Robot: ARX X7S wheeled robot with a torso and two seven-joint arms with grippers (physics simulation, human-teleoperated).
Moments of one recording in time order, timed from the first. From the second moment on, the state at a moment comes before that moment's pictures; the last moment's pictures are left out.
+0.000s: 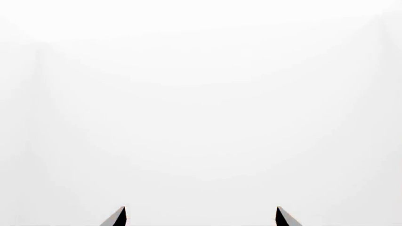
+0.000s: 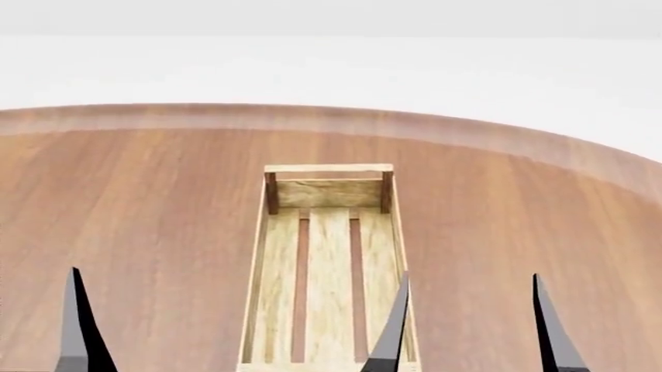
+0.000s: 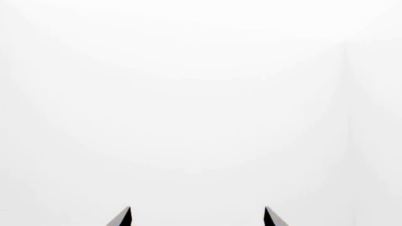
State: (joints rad) left arm 0.06 -0.25 0.20 0.43 0.00 0.23 -0.32; right arm -0.05 0.24 -0.21 -0.46 -0.04 -0.15 0.33
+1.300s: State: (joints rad) left arm 0.09 -0.28 0.19 0.50 0.05 0.12 -0.39; right arm -0.05 0.28 -0.22 -0.57 0.07 0.03 0.32
